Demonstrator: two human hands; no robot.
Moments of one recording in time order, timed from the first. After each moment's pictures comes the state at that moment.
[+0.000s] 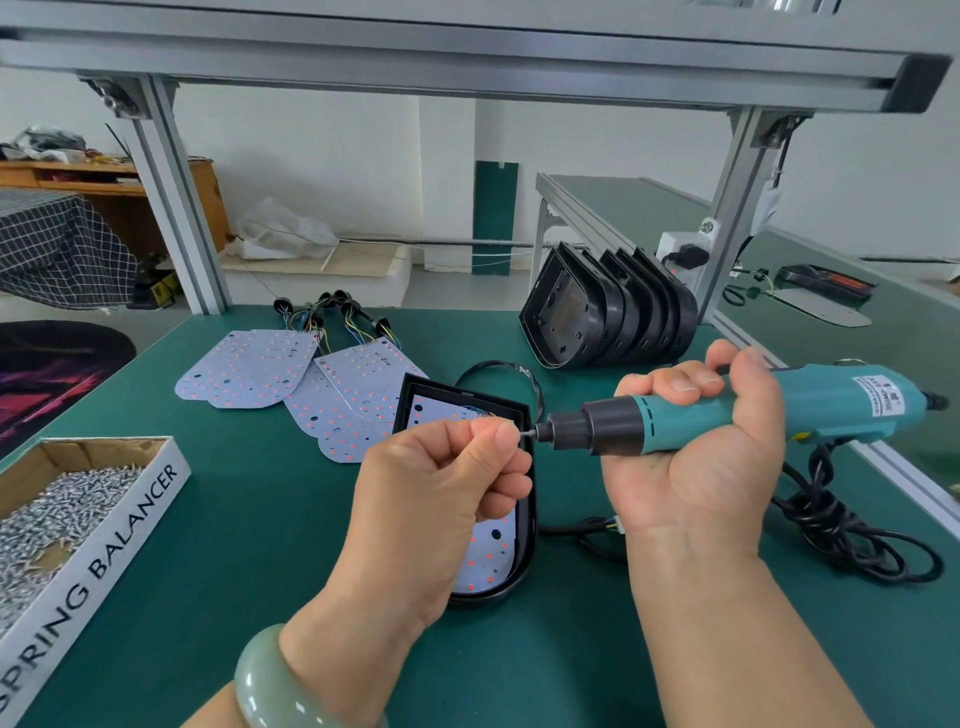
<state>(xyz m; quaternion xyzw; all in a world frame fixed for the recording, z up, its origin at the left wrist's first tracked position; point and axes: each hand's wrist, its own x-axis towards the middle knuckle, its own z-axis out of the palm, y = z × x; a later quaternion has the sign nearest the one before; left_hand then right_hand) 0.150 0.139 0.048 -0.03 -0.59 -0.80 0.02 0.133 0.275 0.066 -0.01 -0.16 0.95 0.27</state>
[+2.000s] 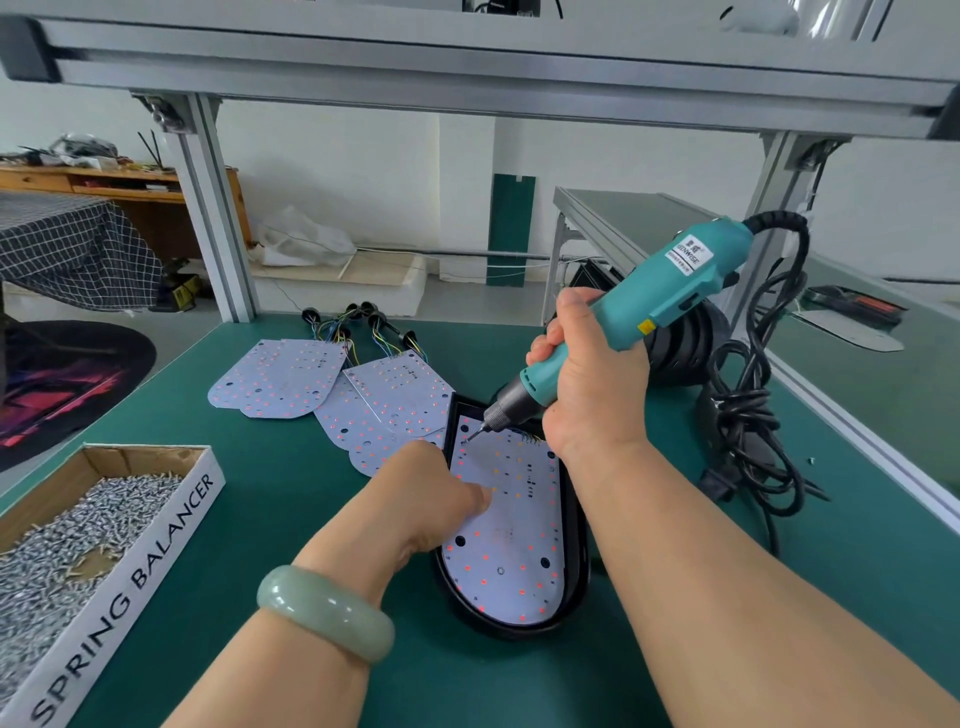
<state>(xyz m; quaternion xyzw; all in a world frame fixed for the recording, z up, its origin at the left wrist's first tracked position) 0.079 0.095 0.017 0.03 -0.88 -0.45 -0.10 0.041 0.227 0.066 0.04 -0.45 0.85 0.26</state>
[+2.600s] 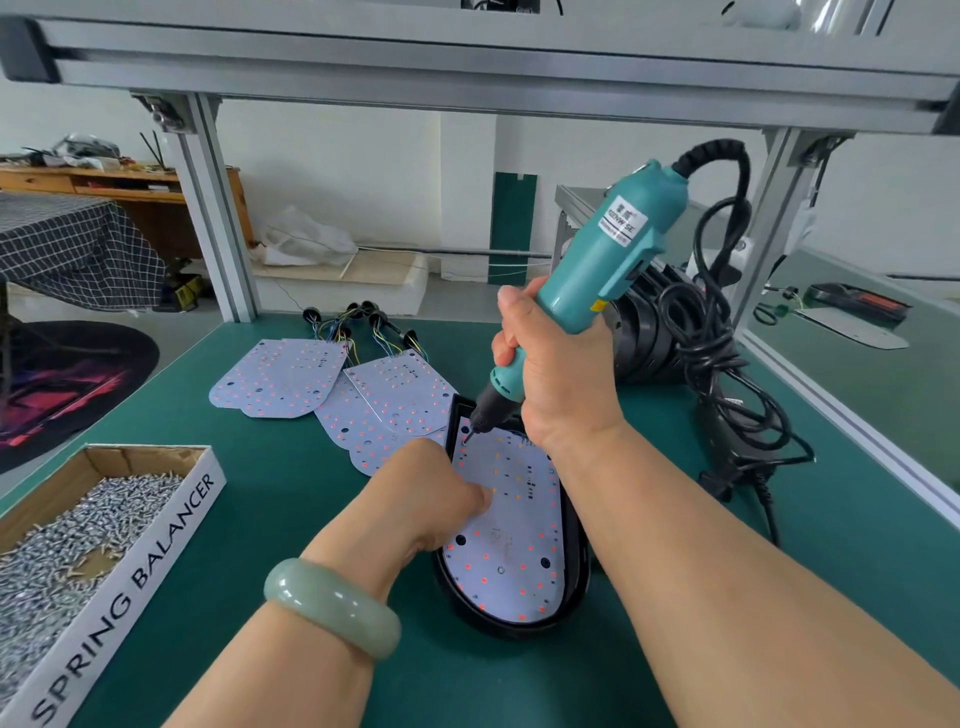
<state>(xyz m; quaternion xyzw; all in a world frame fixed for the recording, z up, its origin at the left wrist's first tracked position) 0.077 0.098 0.017 0.03 -0.89 -0.43 -0.10 0.043 0.208 0.076 0.12 -0.49 0.84 0.21</state>
